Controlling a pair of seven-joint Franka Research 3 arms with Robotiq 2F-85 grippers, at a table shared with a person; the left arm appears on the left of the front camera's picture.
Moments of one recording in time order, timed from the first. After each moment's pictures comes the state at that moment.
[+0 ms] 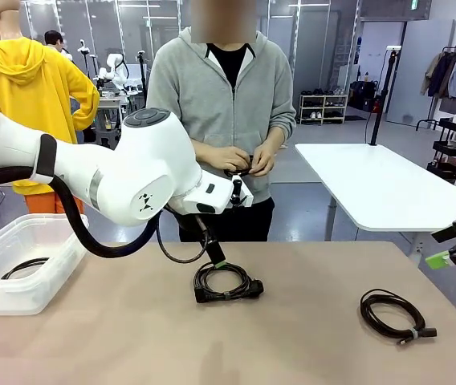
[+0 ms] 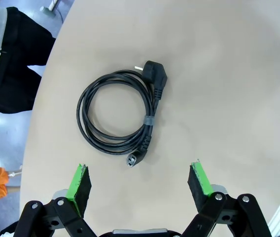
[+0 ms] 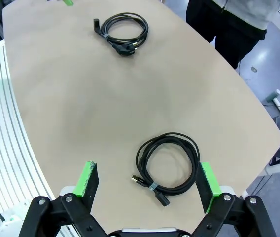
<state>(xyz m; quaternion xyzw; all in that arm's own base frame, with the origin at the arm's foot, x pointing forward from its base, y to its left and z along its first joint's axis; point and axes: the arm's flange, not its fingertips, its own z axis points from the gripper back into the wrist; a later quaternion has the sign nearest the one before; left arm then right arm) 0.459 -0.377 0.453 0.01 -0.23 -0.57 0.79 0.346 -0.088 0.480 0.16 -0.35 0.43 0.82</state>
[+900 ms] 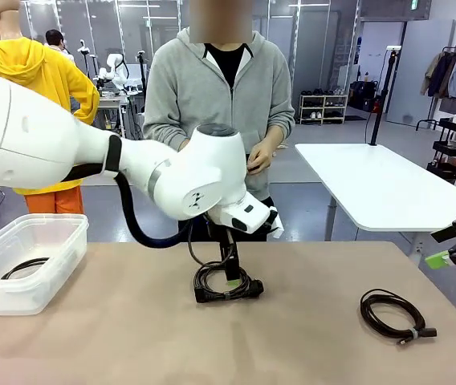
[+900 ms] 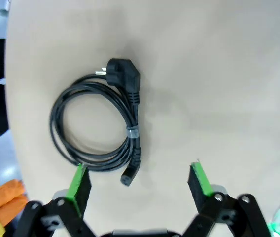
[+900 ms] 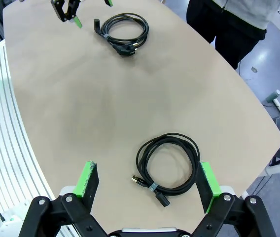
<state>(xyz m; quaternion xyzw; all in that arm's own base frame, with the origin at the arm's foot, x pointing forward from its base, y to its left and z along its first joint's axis) 0.492 -0.447 0.414 0.06 -0.10 -0.67 0.73 0.346 -0.087 0.480 0.16 -0.35 0.43 0.82</state>
